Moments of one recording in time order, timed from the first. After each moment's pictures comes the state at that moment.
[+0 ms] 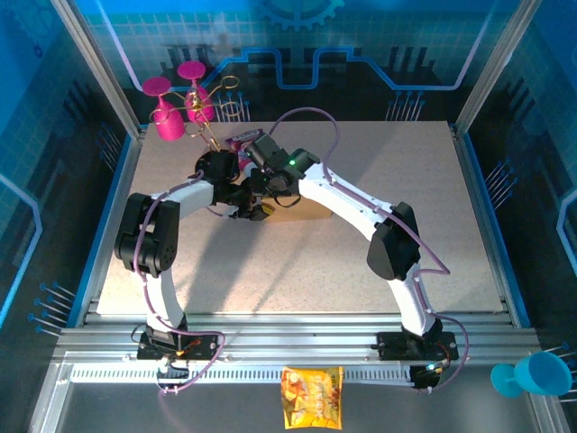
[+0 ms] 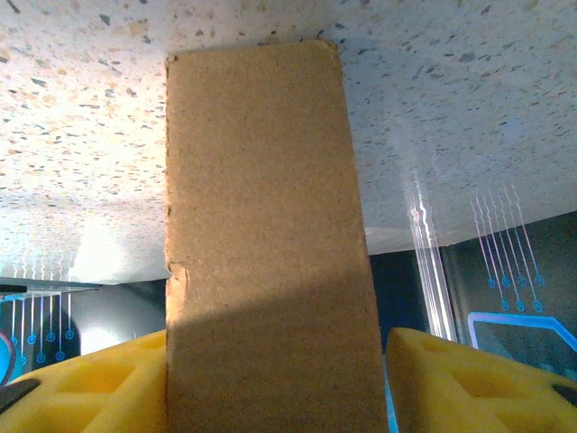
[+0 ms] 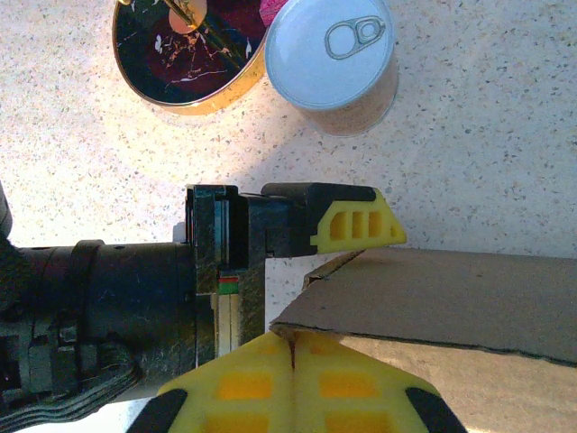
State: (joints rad) left arm -0.18 1.91 1.20 -0.31 0.80 -2.09; right arm 0.81 2.14 2.09 -0.92 0.11 0.74
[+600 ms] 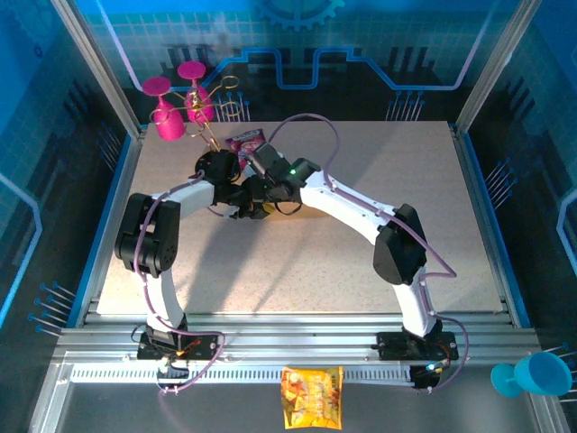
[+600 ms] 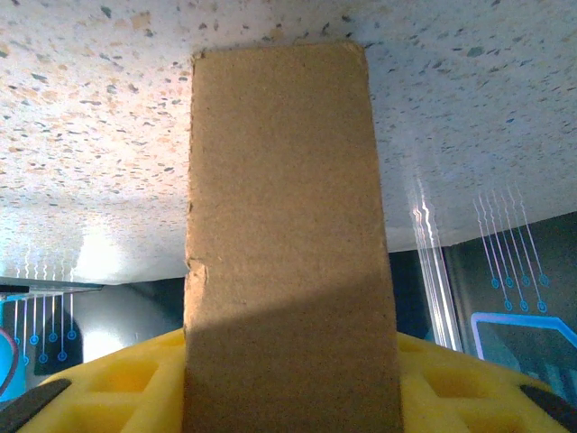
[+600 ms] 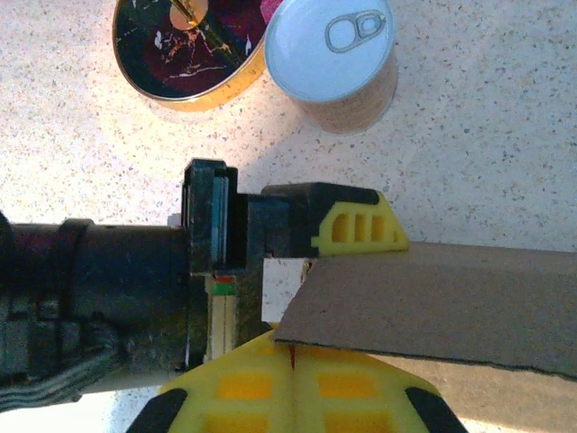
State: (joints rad) left arm -0.19 1.91 1.20 -0.31 0.80 -2.09; right arm 0.83 2.06 1.92 -0.79 0.15 0.72
